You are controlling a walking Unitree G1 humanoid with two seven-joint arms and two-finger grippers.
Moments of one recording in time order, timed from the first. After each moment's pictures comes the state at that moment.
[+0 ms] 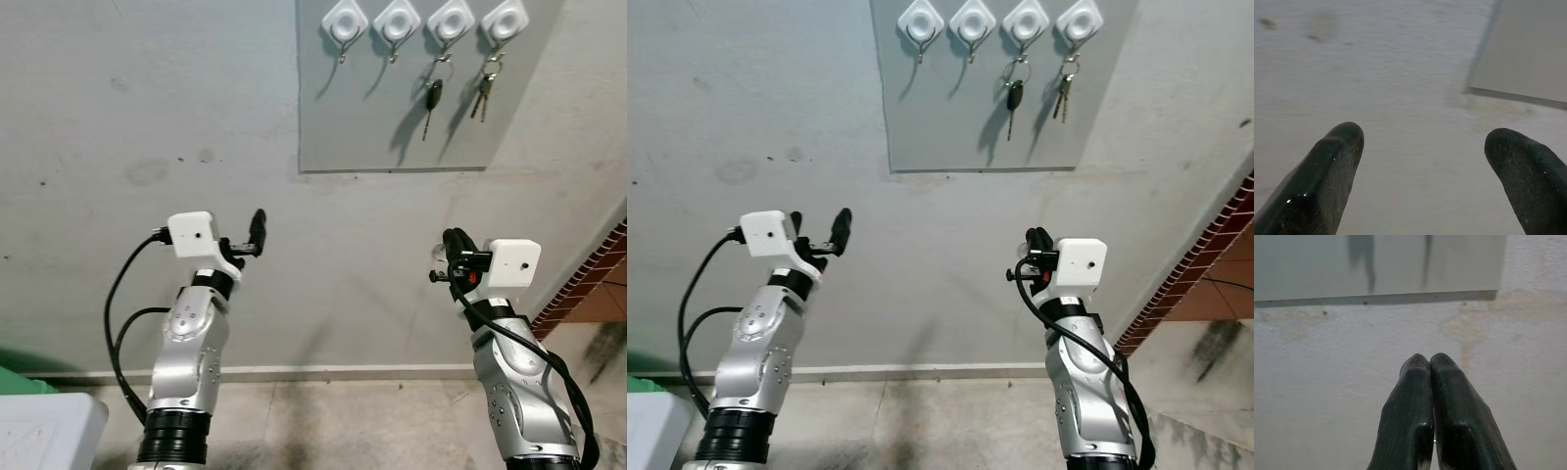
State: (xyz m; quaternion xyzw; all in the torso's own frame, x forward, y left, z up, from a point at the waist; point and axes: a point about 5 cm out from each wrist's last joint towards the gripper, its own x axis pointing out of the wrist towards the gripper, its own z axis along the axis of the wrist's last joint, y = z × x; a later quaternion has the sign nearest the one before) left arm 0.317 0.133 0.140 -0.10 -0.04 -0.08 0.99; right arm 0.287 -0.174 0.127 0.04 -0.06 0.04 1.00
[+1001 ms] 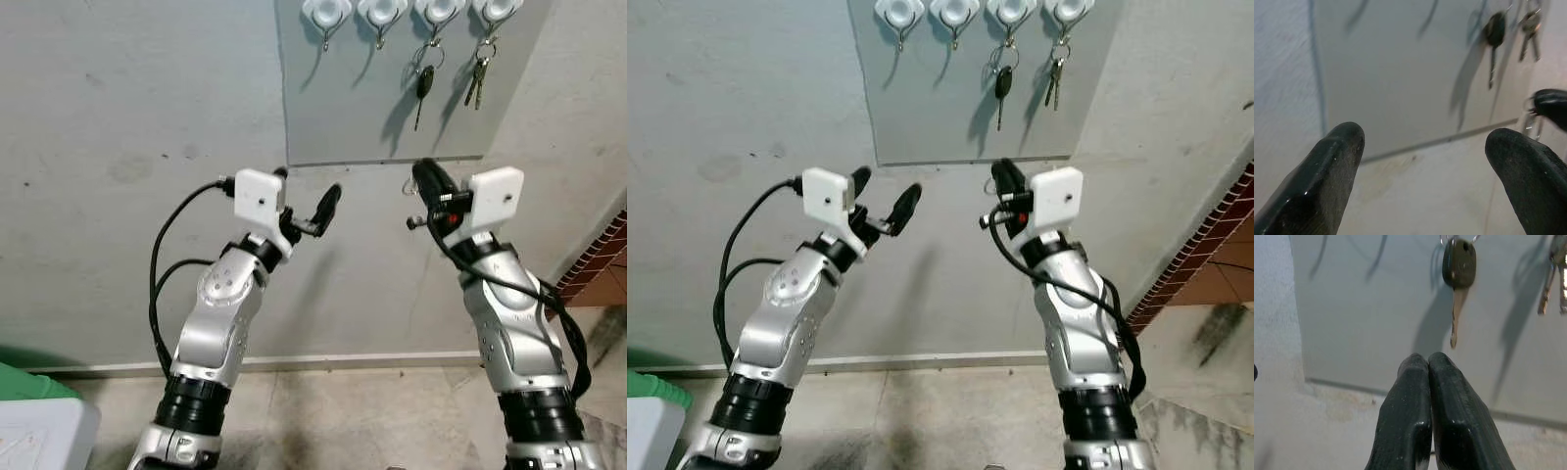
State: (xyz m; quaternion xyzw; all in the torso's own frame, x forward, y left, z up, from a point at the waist) left arm 0.328 0.077 0.205 -0.03 -0.13 -0.27 0.95; right arm 0.333 -0.143 0.205 0.00 -0.18 0.17 0.97
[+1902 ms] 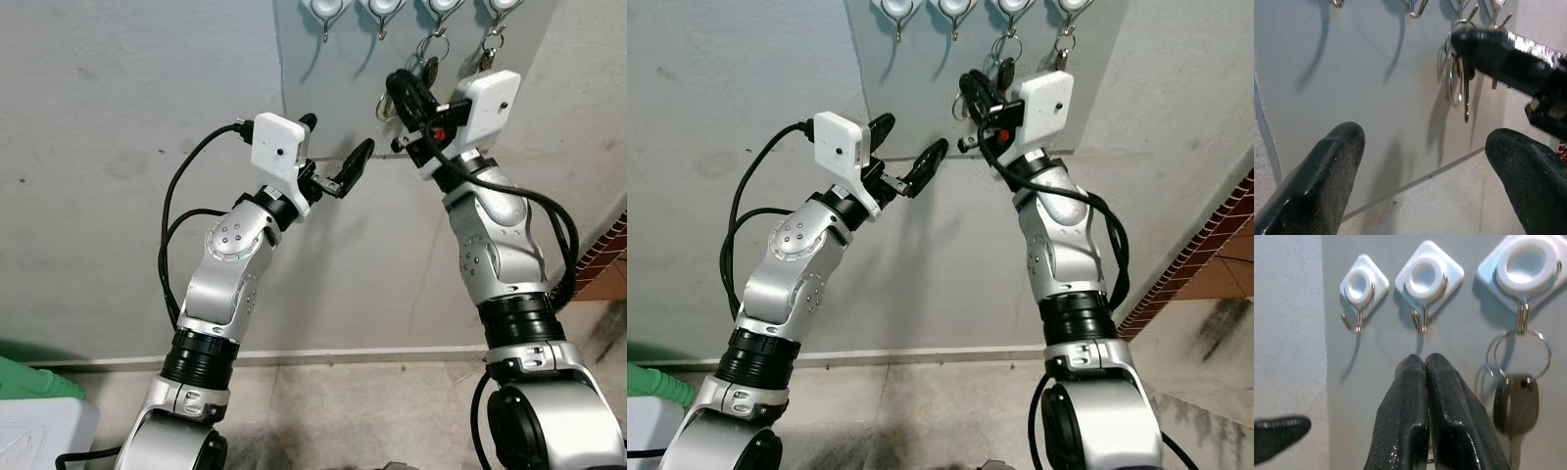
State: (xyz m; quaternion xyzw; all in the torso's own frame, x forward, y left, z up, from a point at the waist) left arm 0.341 0.063 0.239 -0.01 -0.17 -0.32 0.93; right arm 0.370 -0.120 0.273 0.04 -0.27 0.26 0.93
